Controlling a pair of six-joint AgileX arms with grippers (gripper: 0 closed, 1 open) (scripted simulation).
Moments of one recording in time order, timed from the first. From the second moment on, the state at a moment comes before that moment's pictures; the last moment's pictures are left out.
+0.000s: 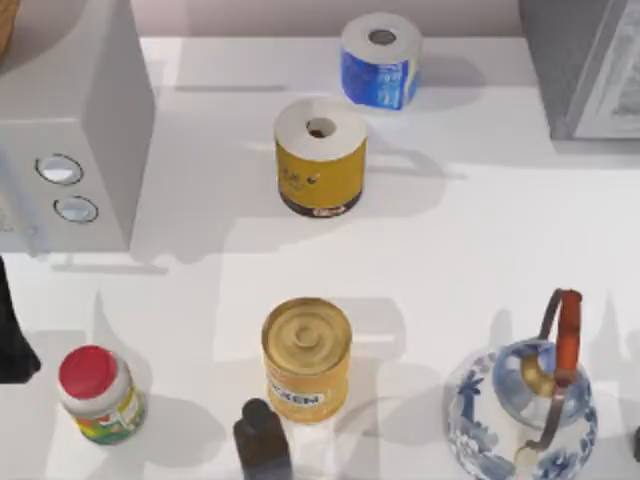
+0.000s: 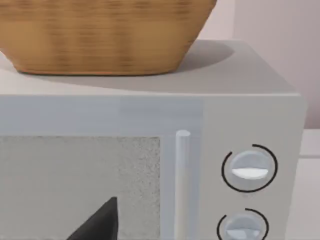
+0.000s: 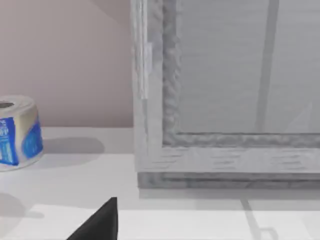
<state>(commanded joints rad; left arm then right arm) 0.00 0.00 0.00 0.00 0.00 0.00 0.00 0.00 0.00 0.00 0.00 0.00</state>
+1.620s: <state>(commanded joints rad) 0.00 0.00 0.00 0.00 0.00 0.00 0.18 1.31 1.73 -0.41 0.19 0.02</state>
